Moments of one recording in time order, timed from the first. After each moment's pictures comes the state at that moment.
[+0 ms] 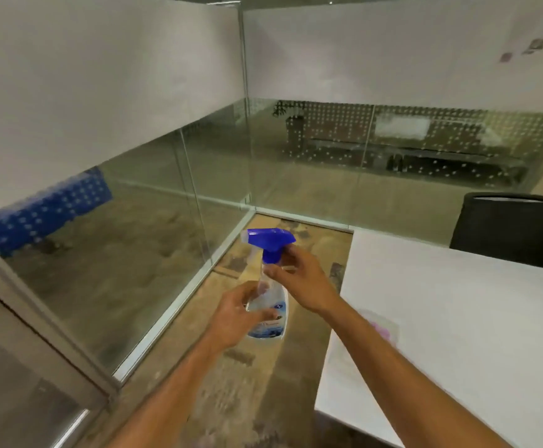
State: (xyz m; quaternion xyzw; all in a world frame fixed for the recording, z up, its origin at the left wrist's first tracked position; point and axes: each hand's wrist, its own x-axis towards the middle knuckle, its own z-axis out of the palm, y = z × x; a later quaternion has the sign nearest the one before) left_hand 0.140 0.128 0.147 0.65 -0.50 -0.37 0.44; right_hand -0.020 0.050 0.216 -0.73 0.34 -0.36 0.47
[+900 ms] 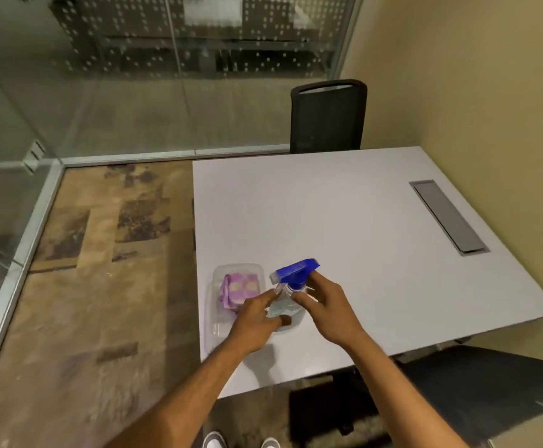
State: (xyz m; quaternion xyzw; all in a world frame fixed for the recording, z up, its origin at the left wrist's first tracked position) left_hand -0.152 -0.046 -0.052 0.48 -0.58 -0.62 0.21; right_hand -0.320 0.004 0.039 -0.54 0.63 -0.38 0.41
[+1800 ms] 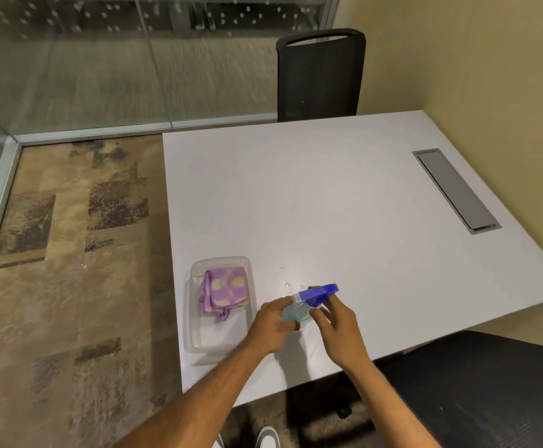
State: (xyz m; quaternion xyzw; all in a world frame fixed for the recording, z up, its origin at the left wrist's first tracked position) left_hand -0.215 -0.069 -0.162 0.46 -0.64 -0.60 0.14; right_hand -0.360 0.008 -0.093 -0.45 0.71 -0.38 0.38
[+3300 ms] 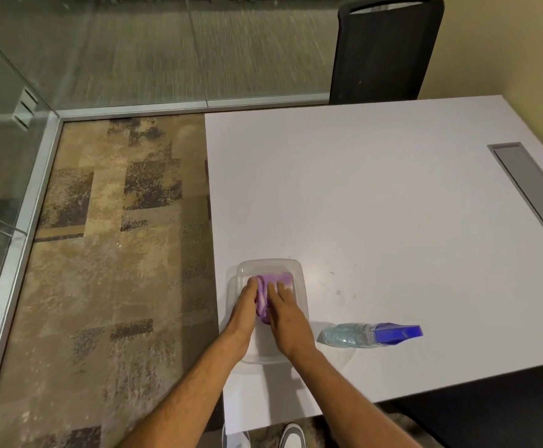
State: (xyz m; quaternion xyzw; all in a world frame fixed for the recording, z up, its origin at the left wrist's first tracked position) left_hand -0.104 -0.144 -0.172 0.60 -0.27 -0.72 0.23; right_hand -0.212 -0.103 -0.203 -0.60 0.70 -0.14 0.35
